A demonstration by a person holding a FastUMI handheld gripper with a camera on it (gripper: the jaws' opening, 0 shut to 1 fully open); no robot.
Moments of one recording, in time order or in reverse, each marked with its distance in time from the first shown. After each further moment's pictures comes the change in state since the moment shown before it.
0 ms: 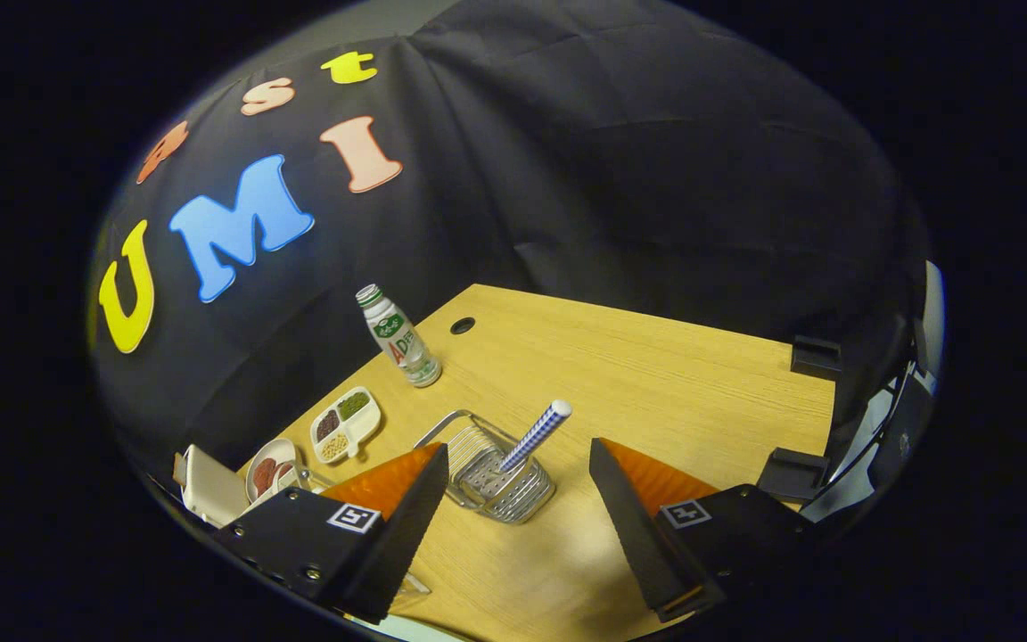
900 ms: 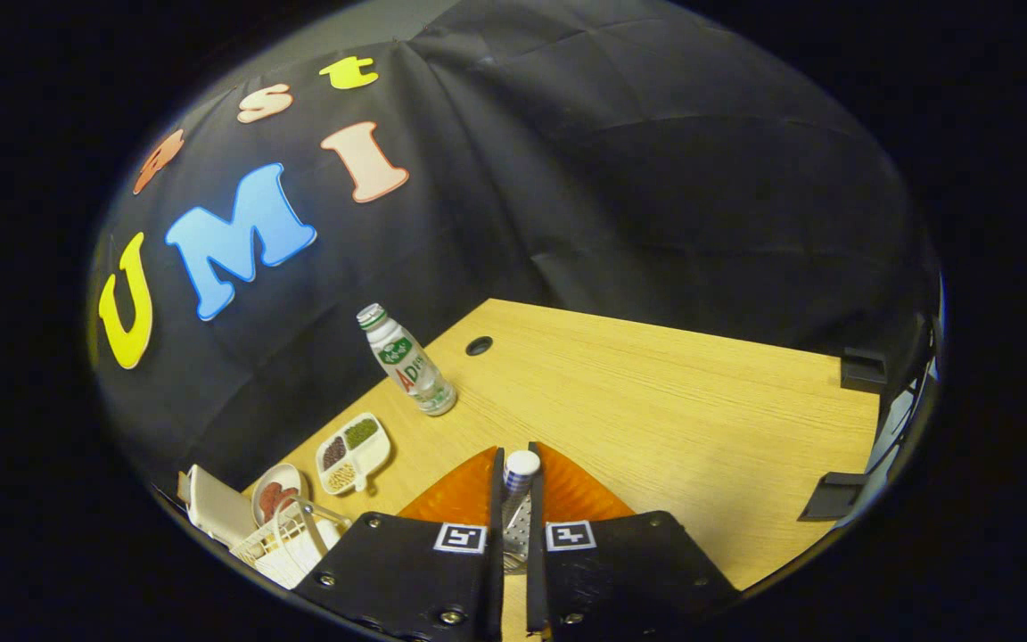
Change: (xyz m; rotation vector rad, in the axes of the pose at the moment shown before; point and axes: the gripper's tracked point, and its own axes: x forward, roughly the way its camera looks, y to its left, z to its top) arm 0.044 0.038 0.015 -0.016 -0.033 0.078
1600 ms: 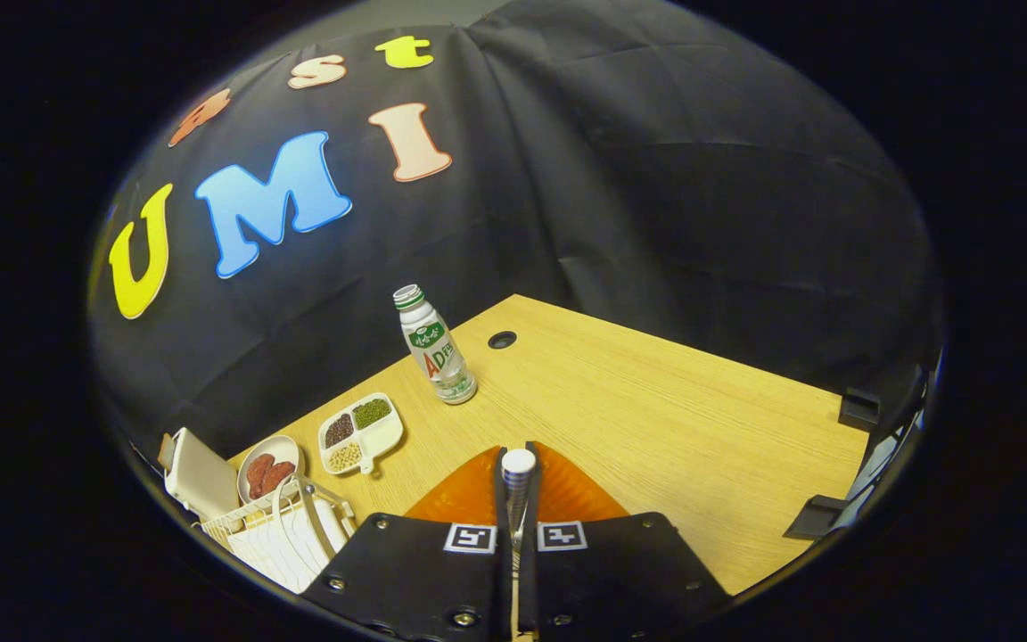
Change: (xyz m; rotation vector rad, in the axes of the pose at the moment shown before) arm -0.003 0.018 -0.001 -0.099 0.009 0.026
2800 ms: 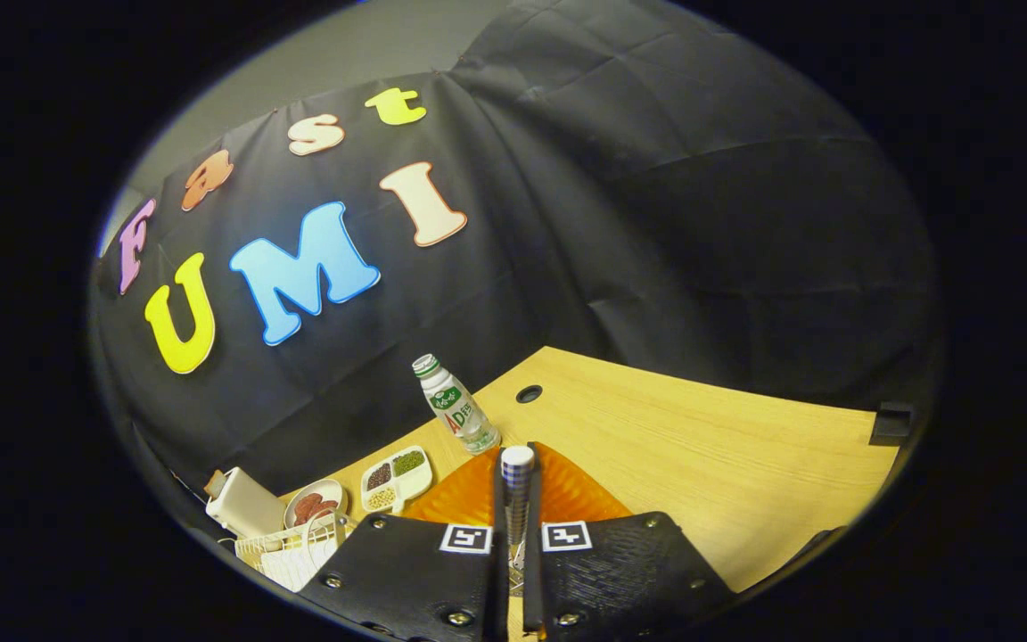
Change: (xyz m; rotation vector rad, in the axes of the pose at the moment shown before) arm -0.019 -0.033 0.053 0.063 -0.173 0.197
